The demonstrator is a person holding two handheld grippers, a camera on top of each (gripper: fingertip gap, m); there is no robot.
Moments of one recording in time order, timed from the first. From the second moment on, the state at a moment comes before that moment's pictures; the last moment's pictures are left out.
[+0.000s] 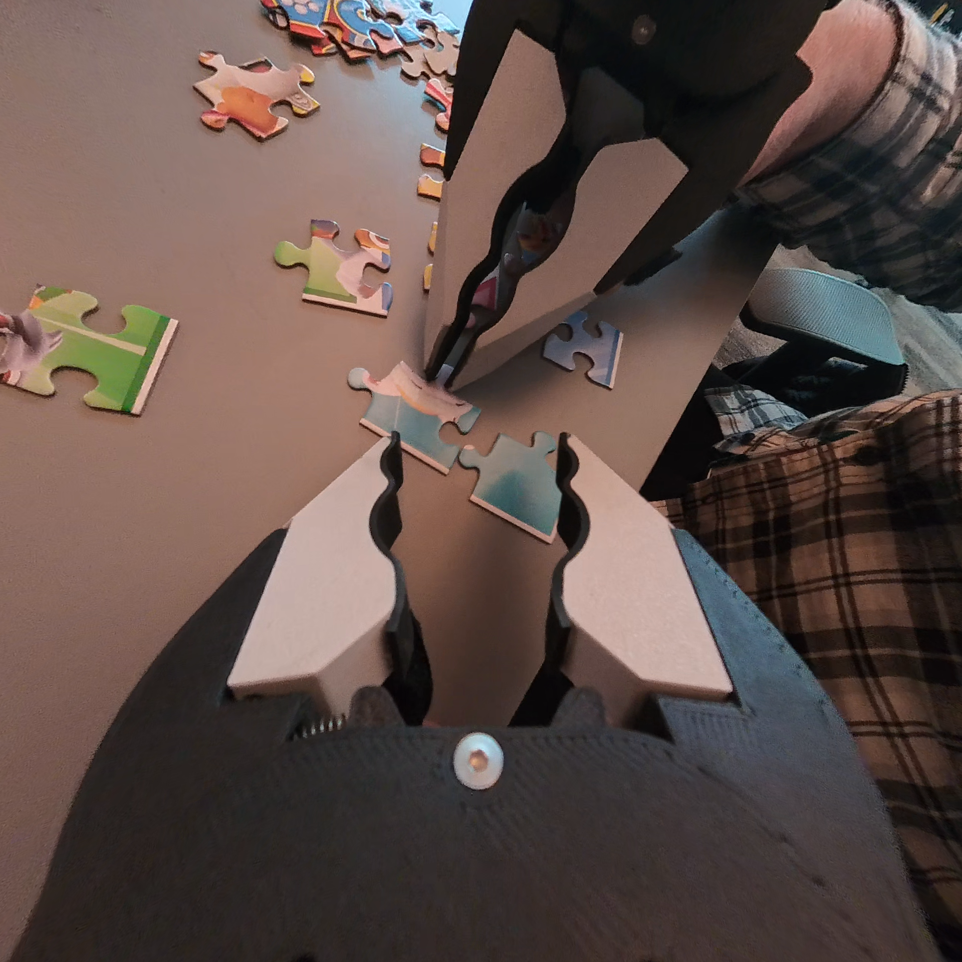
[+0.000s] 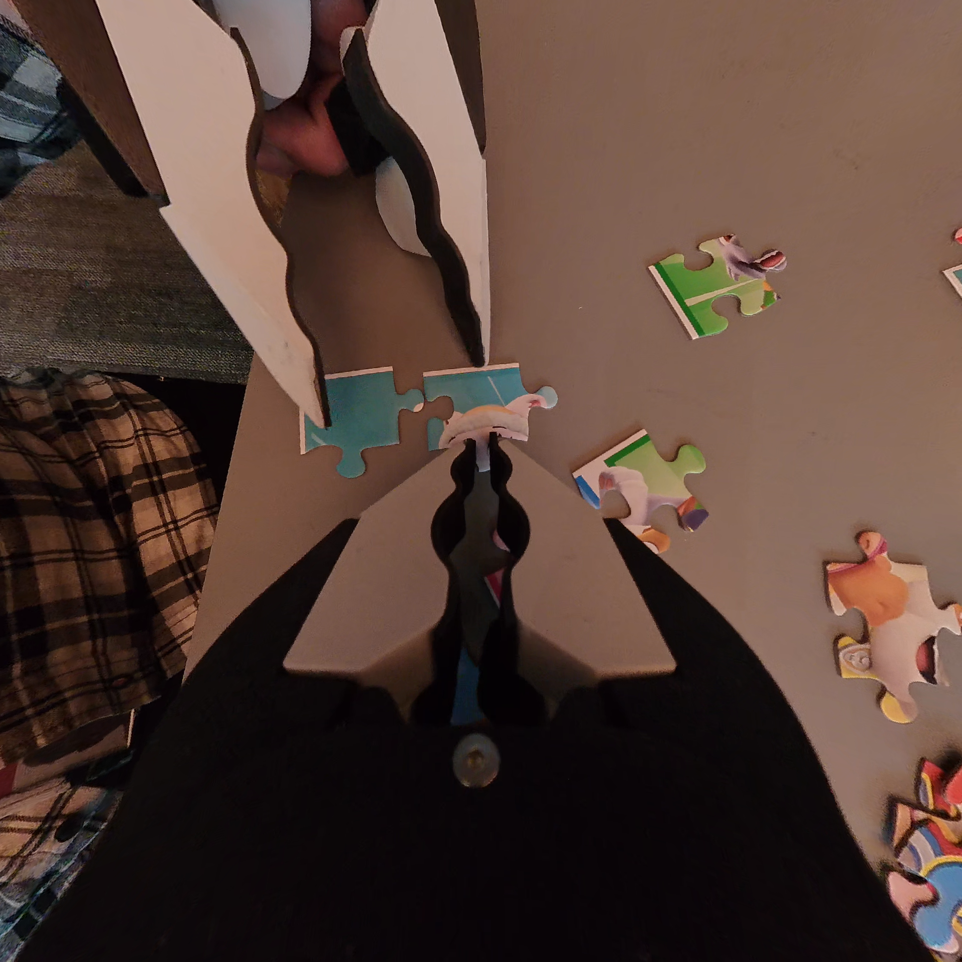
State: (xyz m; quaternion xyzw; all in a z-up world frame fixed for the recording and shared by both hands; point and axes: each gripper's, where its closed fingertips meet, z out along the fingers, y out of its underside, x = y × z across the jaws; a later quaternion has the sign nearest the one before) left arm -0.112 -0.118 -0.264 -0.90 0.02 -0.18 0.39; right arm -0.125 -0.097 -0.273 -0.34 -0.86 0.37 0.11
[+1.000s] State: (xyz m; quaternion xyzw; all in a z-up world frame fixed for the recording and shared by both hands) left arm -0.106 -0.122 -0.251 -0.89 0.02 -0.19 0.42; right arm -0.123 -0.102 -0.271 -0.33 -0.86 0.38 0.12
